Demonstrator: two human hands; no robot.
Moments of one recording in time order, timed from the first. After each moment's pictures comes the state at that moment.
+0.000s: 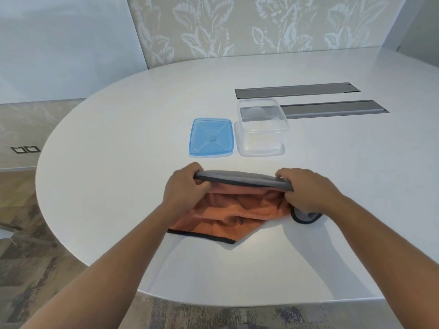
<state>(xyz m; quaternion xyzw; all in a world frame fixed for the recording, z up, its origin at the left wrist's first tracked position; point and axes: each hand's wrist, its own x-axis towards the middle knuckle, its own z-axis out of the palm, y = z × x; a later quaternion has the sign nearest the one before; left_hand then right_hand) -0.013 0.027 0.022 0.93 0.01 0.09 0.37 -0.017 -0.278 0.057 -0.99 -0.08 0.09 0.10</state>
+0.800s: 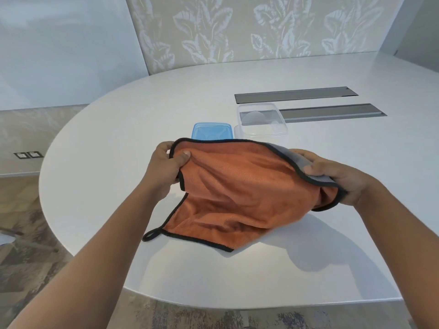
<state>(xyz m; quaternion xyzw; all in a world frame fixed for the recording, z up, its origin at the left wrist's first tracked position) 0.010 0.061 0.070 0.72 0.12 0.03 0.68 -0.014 -0.328 0.089 -0.65 -0.05 0.28 0.70</state>
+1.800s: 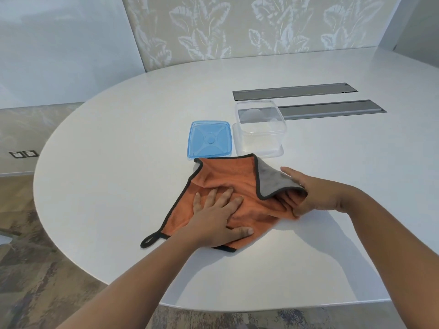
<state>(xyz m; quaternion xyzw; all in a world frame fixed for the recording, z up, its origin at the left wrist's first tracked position) -0.050 -0.022 -0.008 0.97 -0.17 -0.16 0.09 -0.006 -0.320 0.047 -0.88 -0.07 0.30 0.37</state>
